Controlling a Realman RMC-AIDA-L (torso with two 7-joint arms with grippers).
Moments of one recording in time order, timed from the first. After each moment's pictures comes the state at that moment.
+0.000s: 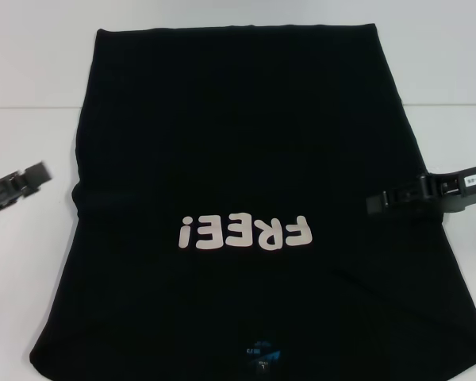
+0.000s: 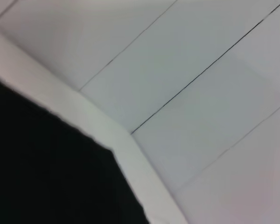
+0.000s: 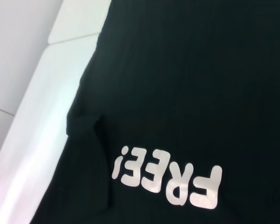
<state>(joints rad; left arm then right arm) -0.35 -2.01 0.29 0.67 1.91 1.71 -1.94 0.78 1.93 -0.71 -0.64 -2.34 -1.52 2.43</state>
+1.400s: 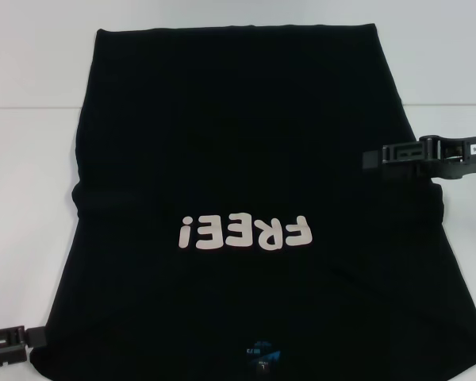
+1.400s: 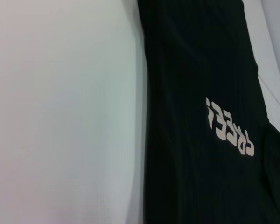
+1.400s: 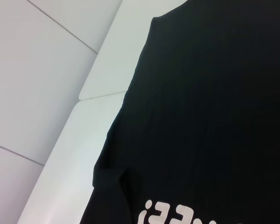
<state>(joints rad) -0.28 -1.98 0.34 0.75 2.38 1.73 -2.22 0.75 1.92 -0.69 -0.65 -2.18 -1.47 2.37</state>
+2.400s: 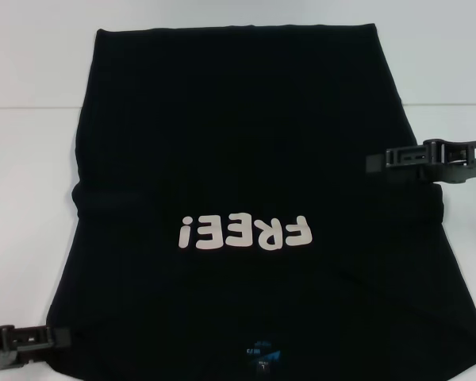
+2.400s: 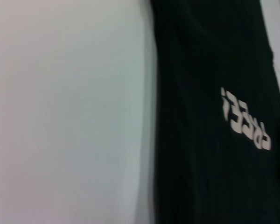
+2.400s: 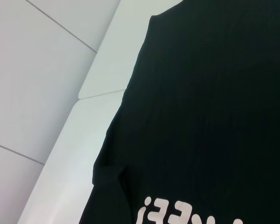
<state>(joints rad) -0.33 -2.01 0.36 0.71 2.44 1.65 -2.24 0.74 1.92 -0.69 -0.65 -2.18 -1.48 2.37</state>
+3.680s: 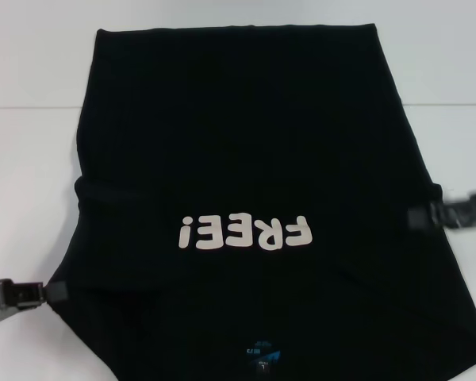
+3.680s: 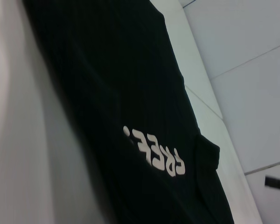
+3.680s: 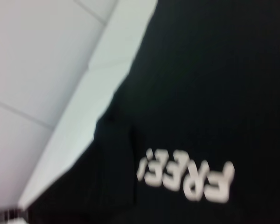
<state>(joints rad) -0.36 -1.99 0.34 0.72 2.27 1.79 -2.14 0.66 1.87 -0.67 -0.65 -2.22 -1.65 2.29</state>
